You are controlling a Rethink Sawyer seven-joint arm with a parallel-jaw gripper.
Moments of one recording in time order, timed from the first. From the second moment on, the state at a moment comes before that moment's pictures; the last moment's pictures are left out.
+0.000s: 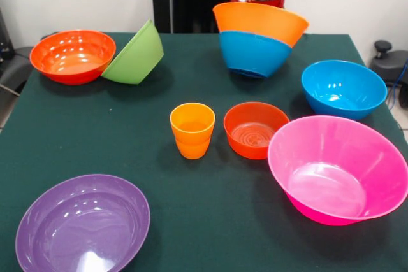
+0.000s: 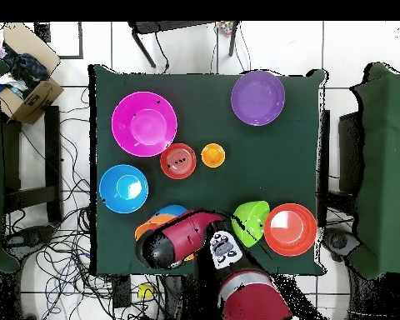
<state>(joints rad) -0.24 -0.66 0.21 2.04 -0.60 0.44 1.97</state>
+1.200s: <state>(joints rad) -0.36 -0.84 0.31 2.02 -0.54 0.54 1.97</state>
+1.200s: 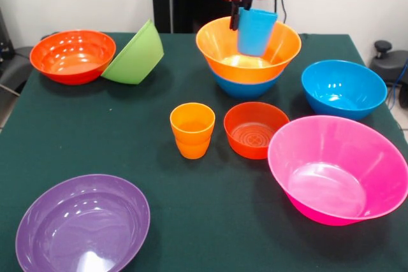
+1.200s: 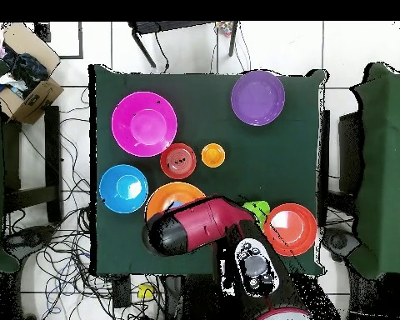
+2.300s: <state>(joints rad) -0.37 -0.81 0.33 1.99 -0.55 0.55 1.97</state>
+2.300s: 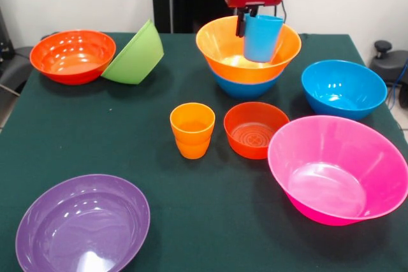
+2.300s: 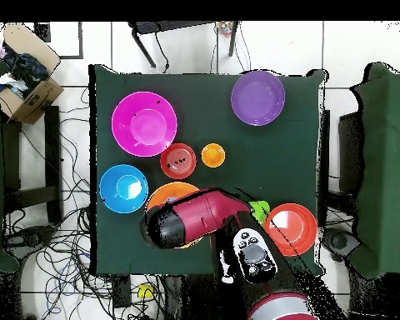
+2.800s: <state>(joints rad) -0.37 -0.80 0.33 1.99 -0.55 0.55 1.97</state>
